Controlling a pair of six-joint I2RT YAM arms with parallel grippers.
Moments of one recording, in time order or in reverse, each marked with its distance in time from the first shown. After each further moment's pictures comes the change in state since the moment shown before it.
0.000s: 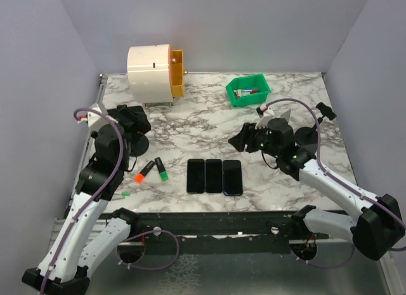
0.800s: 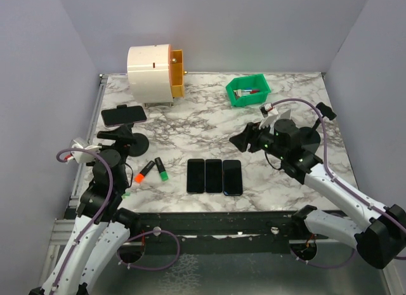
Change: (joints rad) left arm 0.000 -0.307 -0.304 0.045 -0.261 -0.322; right arm 0.000 -0.092 0.002 -0.002 -0.044 -0.022
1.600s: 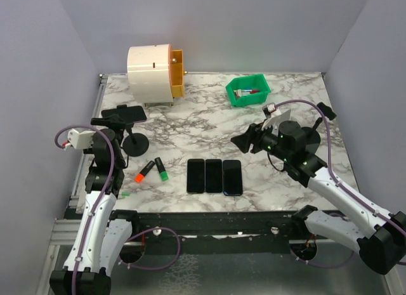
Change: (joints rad) left arm 0.314 0.253 0.018 0.200 0.177 -0.032; right arm 0.000 -0.056 -0.008 -0.001 -0.019 -0.034
